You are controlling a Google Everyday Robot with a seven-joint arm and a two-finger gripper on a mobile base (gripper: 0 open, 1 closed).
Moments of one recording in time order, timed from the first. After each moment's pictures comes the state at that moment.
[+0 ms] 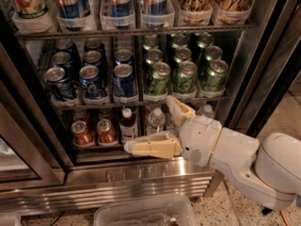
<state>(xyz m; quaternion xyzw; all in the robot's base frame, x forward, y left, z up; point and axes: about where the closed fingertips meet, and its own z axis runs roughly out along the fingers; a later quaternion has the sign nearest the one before) 0.438 -0.008 0.883 -0.32 0.65 0.36 0.59</state>
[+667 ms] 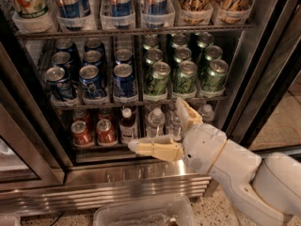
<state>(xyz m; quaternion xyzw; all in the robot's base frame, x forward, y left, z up) 0.441 -0.023 0.878 -0.27 0.64 0.34 0.63</state>
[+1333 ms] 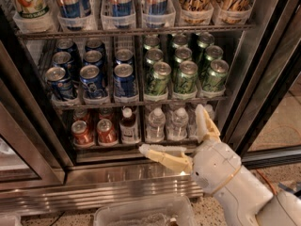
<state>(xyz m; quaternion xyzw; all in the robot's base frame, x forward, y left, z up) 0.425 -0.063 0.880 -0.20 0.61 0.26 0.72</state>
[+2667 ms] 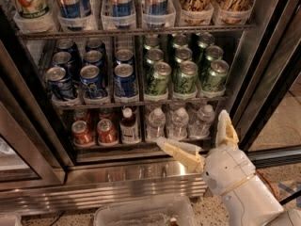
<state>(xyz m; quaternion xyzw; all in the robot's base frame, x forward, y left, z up) 0.432 -0.112 0.868 -0.13 0.64 0.18 0.73</state>
